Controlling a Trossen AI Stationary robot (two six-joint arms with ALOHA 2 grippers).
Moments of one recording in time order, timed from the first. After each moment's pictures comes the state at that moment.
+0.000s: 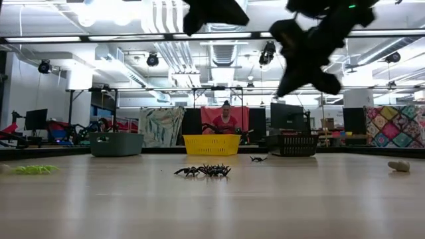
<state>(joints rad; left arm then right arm) -0.08 1.63 1.34 -0.14 -0.33 -0.25 -0.12 1.25 0.81 -0.38 0.03 0.92</state>
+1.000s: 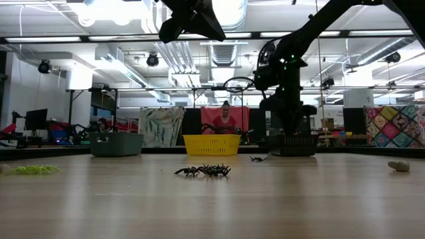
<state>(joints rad) -0.05 1.57 1.34 -0.37 -0.44 -0.54 -0.76 1.88 1.38 -0.98 -0.05 0.21</state>
